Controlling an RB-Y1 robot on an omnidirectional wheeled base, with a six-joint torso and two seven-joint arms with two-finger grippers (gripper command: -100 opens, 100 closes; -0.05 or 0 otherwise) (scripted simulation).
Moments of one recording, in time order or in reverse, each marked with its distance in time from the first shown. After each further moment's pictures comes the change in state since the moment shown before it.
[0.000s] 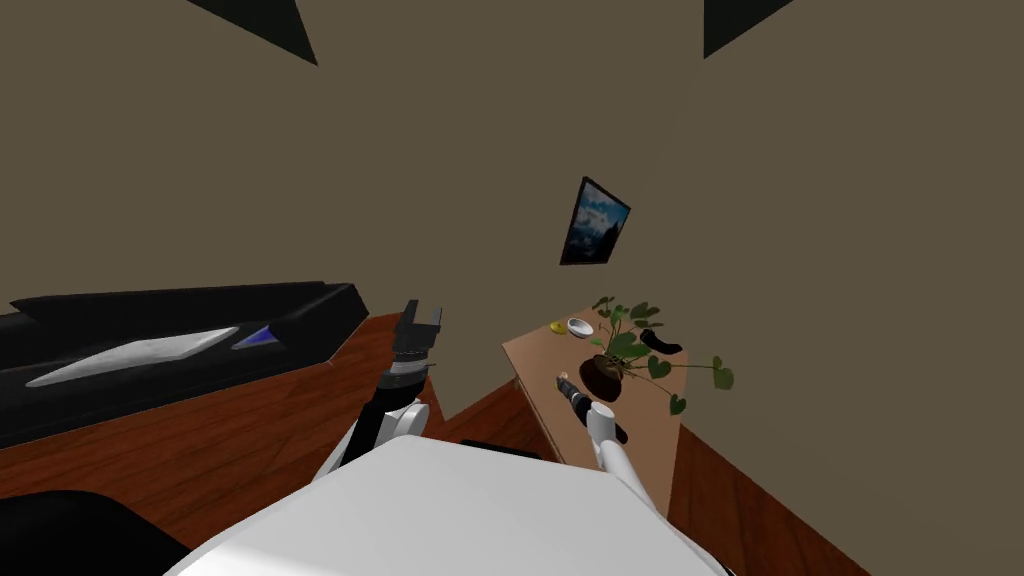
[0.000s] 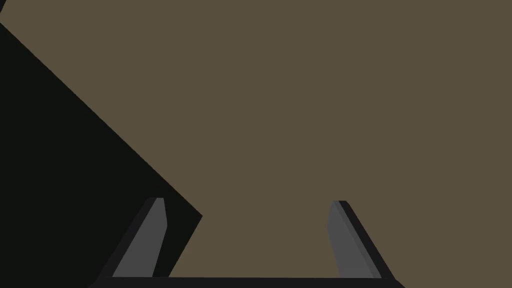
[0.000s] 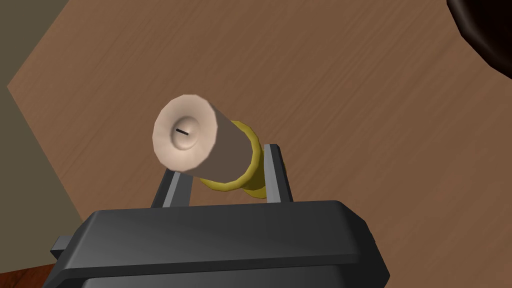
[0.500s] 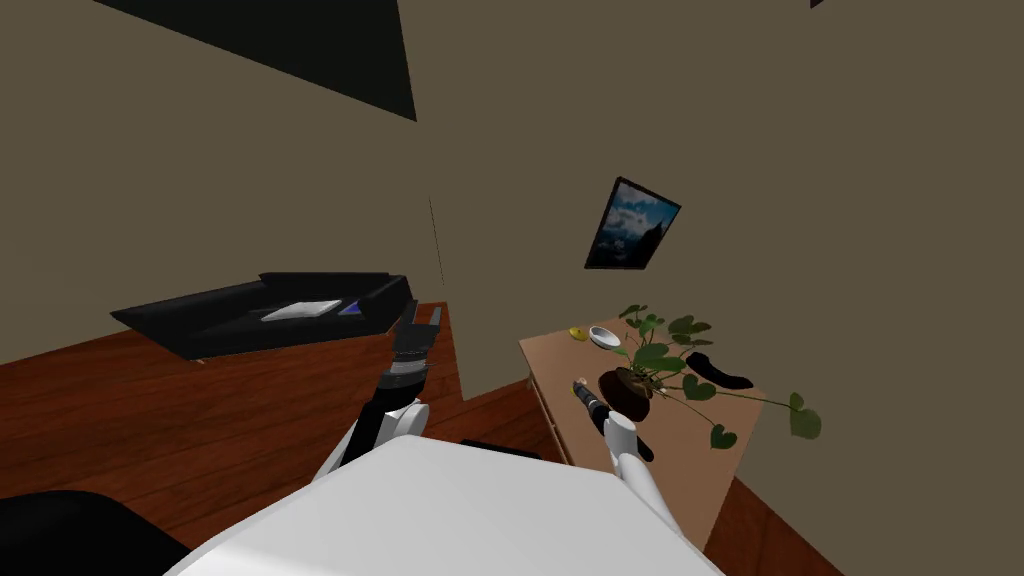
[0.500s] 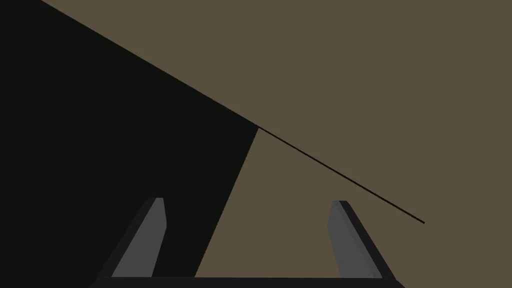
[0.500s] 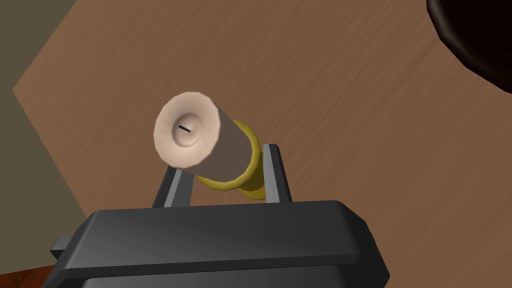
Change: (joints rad) left arm 0.000 0.000 0.000 0.000 0.000 0.000 0.000; right arm 0.053 -0.050 -0.077 -0.054 0.007 -0.051 -0.114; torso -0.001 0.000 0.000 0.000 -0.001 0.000
